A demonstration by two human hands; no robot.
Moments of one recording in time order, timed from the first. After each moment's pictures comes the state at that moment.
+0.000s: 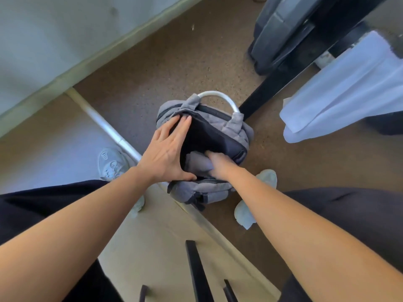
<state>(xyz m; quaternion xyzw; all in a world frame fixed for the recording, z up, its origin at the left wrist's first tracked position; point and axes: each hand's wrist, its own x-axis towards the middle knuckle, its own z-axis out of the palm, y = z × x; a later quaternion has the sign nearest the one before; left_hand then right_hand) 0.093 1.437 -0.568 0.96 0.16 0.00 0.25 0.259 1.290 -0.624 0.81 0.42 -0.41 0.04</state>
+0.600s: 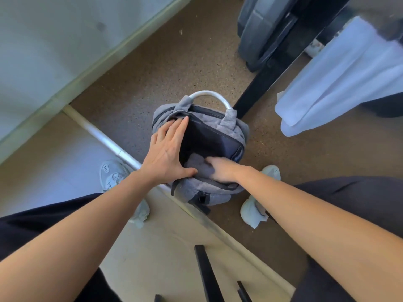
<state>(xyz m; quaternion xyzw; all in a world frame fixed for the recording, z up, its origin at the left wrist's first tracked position) 0.110 1.438 -0.562 0.94 0.19 -0.02 0.28 0.265 1.285 -0.607 0.78 0.42 -0.46 0.02</state>
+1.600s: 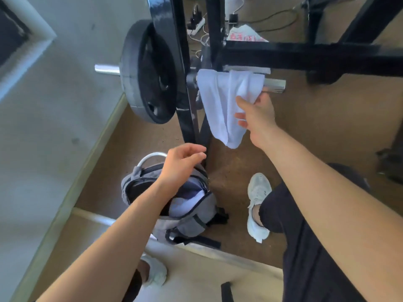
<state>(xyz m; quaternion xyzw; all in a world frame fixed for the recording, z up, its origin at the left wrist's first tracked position) 0.265 1.324 -0.430 0.79 0.24 -0.02 0.56 0.413 1.164 -0.408 0.69 -0.10 -0.14 -0.70</state>
